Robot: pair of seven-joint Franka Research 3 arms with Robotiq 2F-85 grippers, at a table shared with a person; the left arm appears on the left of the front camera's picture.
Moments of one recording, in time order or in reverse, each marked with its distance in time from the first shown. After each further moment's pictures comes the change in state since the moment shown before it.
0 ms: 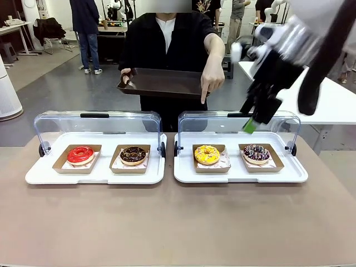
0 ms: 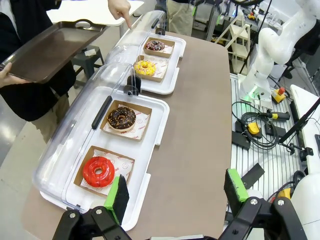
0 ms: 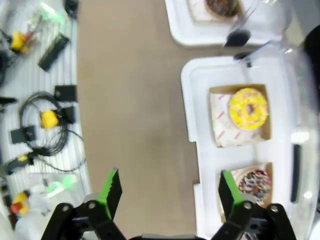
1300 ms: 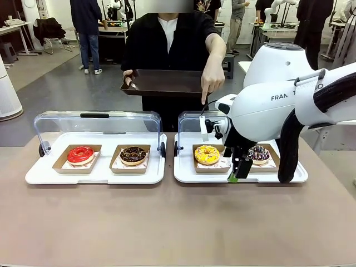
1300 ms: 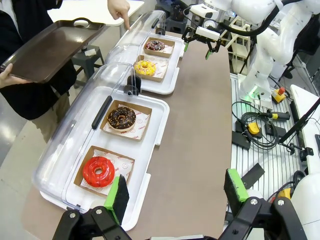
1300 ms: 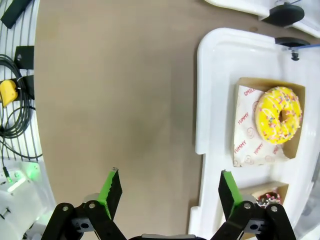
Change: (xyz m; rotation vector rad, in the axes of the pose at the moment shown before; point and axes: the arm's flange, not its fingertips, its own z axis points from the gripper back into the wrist) left arm 0.000 0.000 0.000 0.000 0.000 0.000; right arm -0.001 0.022 -0.126 -0.062 0.166 0.142
